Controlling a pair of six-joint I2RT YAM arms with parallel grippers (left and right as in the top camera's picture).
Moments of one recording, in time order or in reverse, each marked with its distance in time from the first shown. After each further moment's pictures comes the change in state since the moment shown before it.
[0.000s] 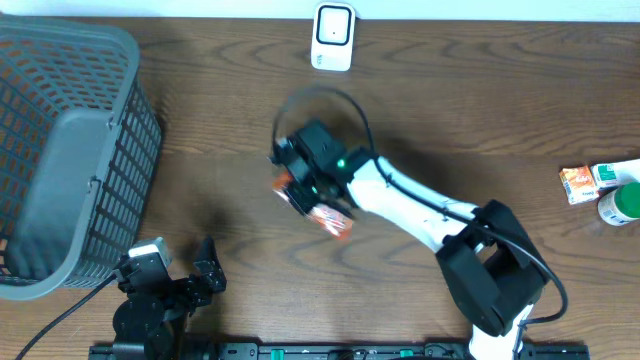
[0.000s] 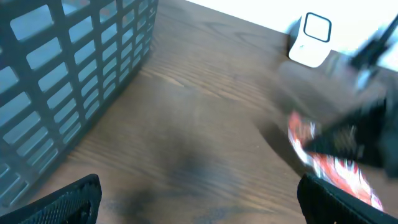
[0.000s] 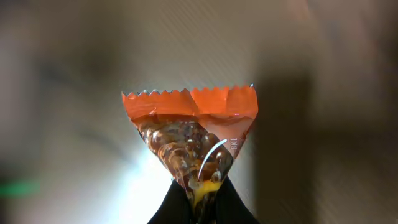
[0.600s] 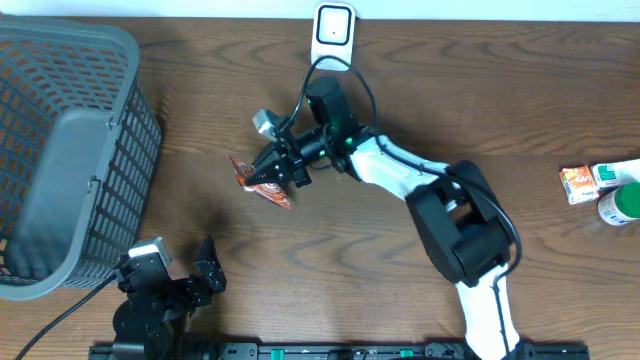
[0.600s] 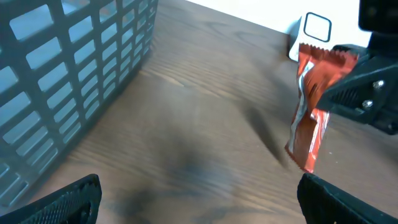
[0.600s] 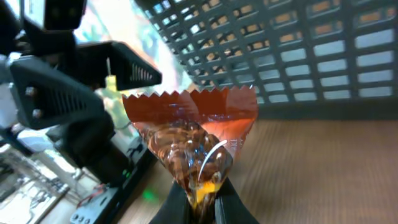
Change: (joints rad) left arm 0.000 0.000 0.000 0.000 0.000 0.000; right arm -0.137 0.251 0.054 0.772 -1.110 -0.127
